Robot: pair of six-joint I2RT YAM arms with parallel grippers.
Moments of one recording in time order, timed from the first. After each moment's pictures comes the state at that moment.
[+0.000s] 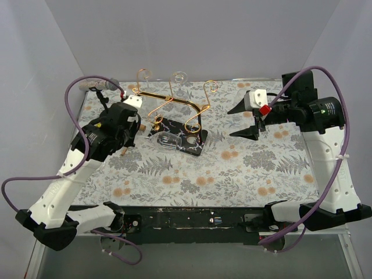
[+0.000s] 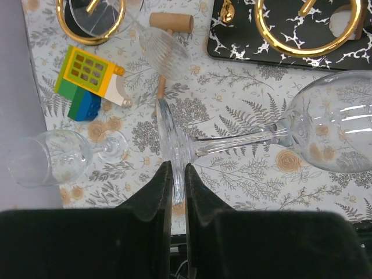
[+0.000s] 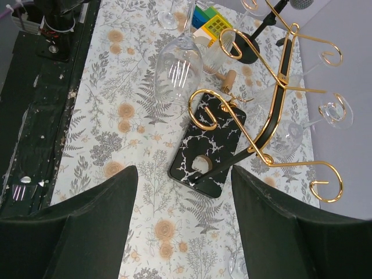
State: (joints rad) left arm -0.59 1.10 1.43 -1.15 -0.43 -0.17; right arm 0.30 1.29 1.84 -1.35 -1.10 -1.12
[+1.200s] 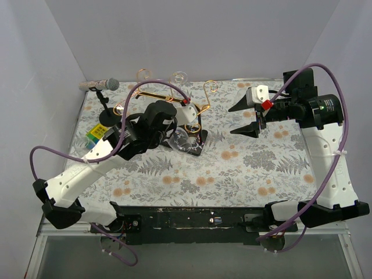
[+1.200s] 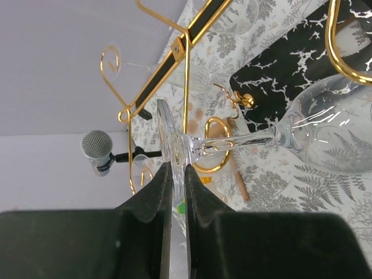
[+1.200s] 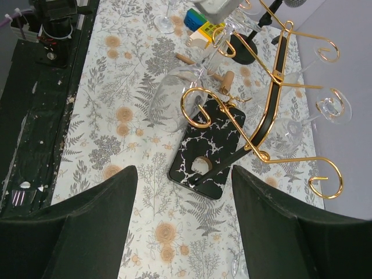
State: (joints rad) left arm -0.95 1.30 1.58 -0.89 -0.66 0.54; right arm 0.25 1.31 1.83 -1.34 -1.15 -1.12
